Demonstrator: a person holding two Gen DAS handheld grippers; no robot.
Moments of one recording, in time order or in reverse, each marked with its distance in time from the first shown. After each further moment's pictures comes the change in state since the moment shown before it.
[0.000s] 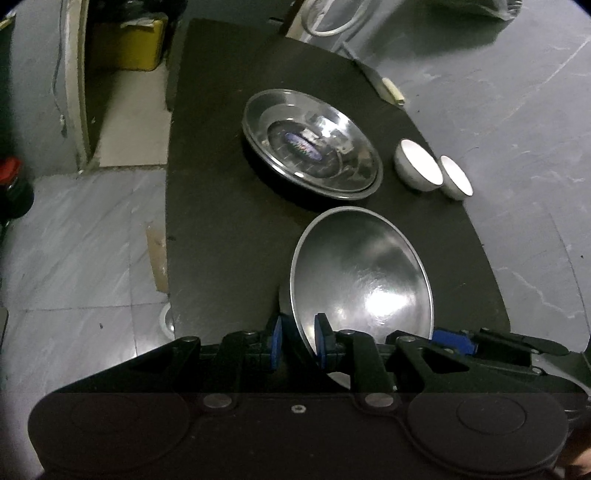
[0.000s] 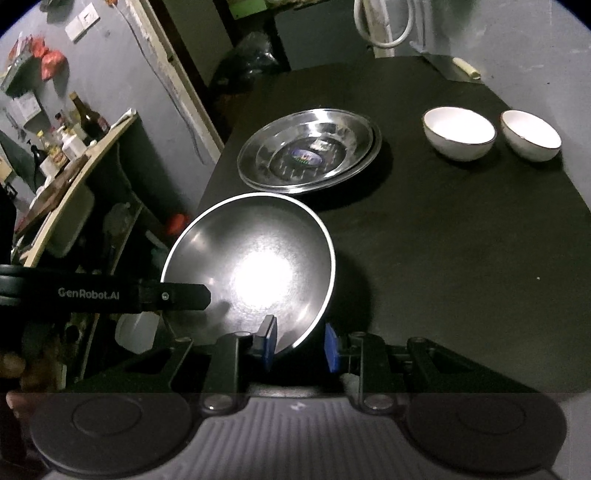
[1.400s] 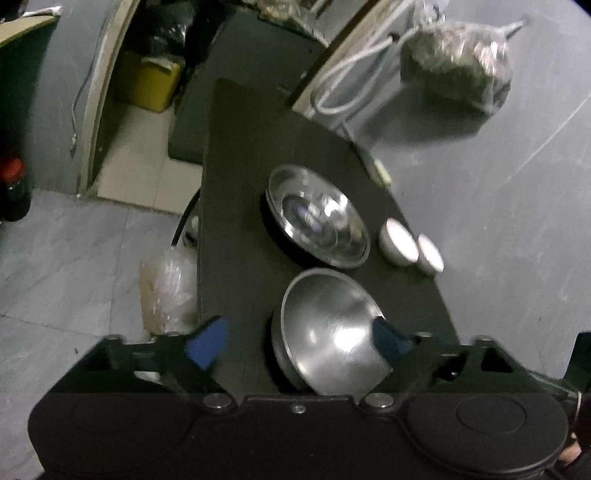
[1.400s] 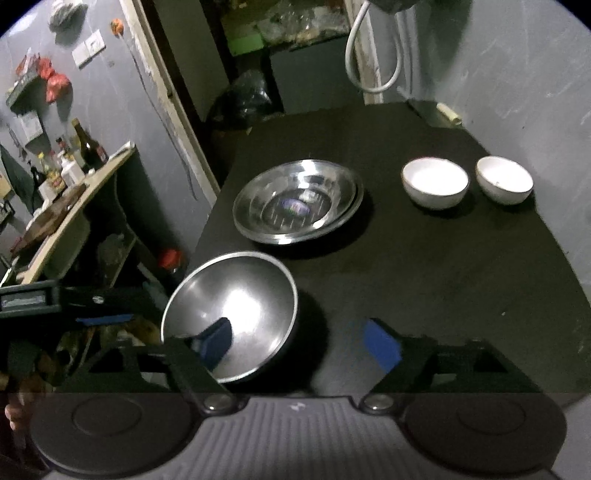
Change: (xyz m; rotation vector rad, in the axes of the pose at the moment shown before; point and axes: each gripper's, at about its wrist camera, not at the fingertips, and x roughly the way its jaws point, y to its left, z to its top) left arm -0.053 0.030 -0.018 -0.113 -0.263 -0.106; right arm -0.037 -0.004 0.006 -0.007 -0.150 -0.037
